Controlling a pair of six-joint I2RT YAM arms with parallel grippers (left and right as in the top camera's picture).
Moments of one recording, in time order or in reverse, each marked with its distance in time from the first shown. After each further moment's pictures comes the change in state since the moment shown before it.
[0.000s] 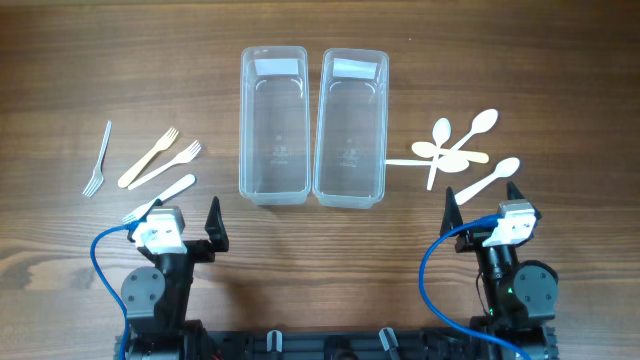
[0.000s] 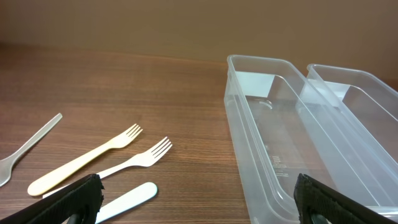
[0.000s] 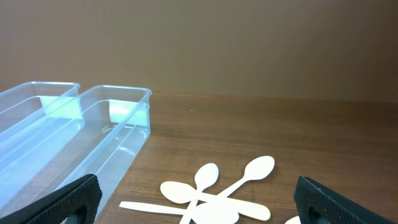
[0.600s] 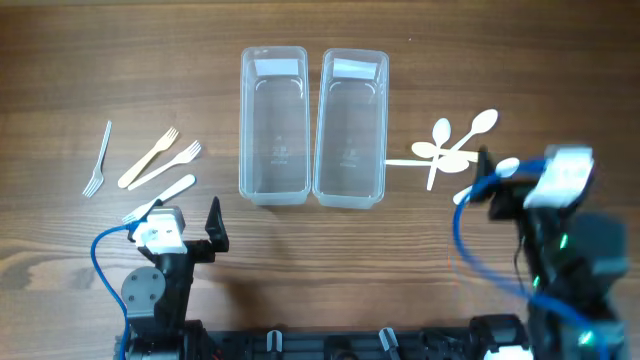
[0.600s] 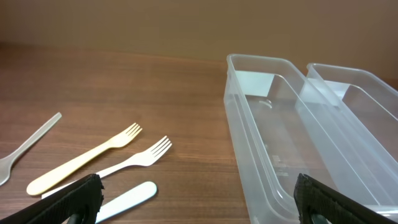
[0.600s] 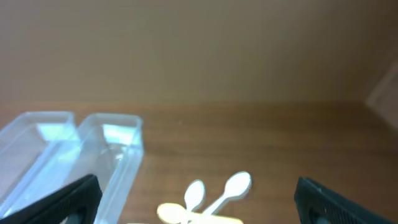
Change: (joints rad) left arm 0.000 0.000 -0.002 0.000 0.000 0.000; right arm -0.001 0.576 0.732 -0.356 0.088 0.025
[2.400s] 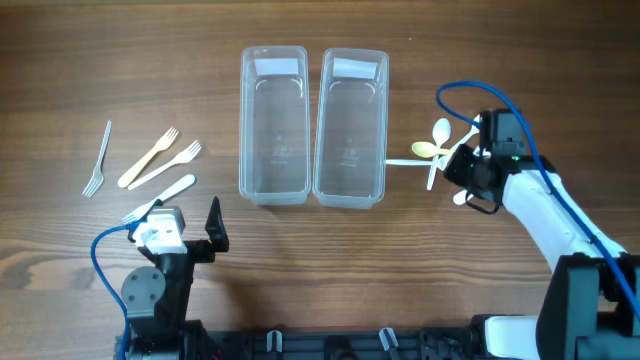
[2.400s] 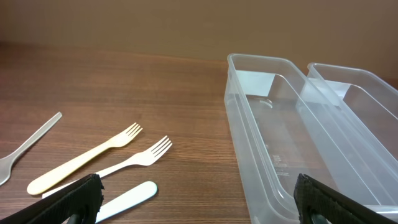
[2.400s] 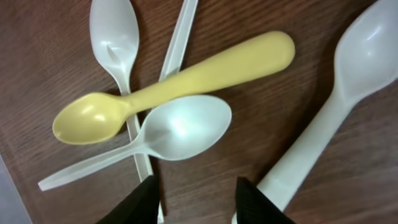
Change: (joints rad) left arm 0.000 0.000 -0.001 0.000 0.000 0.000; right arm -0.063 0.948 0.024 0.008 -0.074 0.509
